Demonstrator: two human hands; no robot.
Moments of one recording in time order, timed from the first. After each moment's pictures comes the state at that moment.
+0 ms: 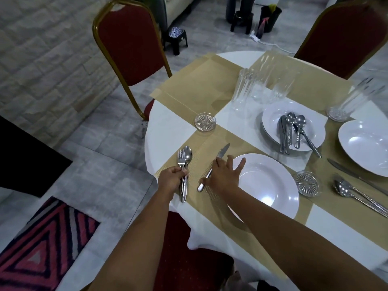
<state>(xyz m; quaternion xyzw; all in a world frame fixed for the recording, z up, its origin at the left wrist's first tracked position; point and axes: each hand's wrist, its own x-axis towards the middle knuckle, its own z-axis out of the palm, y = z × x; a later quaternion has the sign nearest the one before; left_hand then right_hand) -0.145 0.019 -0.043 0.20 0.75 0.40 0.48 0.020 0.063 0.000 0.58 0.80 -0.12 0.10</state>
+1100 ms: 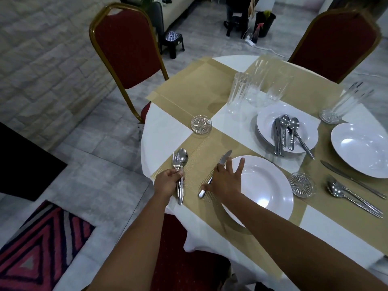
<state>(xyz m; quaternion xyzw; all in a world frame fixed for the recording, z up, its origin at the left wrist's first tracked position) -0.141 0.012 -0.037 0.22 0.74 0.42 0.47 0.039 0.058 0.002 0.55 0.82 -0.04 0.14</state>
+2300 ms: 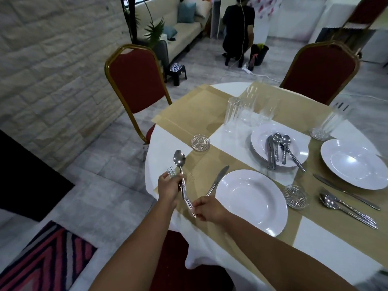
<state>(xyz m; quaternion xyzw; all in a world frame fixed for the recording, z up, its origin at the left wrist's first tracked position) -0.125 0.024 0.009 0.08 0.66 0.58 0.47 0.029 0.010 0.017 0.55 0.50 -0.66 -0.09</state>
